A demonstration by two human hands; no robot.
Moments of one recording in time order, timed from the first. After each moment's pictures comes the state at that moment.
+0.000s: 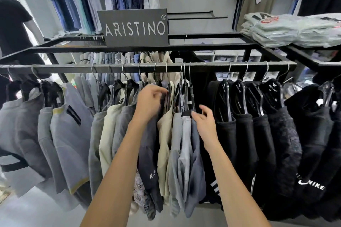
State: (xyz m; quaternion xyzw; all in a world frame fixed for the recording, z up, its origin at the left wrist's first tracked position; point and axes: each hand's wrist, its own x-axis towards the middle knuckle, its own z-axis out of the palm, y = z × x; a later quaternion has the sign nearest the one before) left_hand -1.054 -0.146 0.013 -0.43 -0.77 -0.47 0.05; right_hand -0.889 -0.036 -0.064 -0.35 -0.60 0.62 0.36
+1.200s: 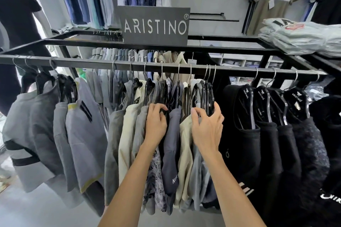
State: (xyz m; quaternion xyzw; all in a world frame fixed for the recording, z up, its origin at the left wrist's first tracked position) left_hand -1.085 -0.177 -0.074 -0.39 -0.74 -0.54 0.10; right_hand -0.943 -0.092 -0.060 -0.42 -0.80 0.19 0.38
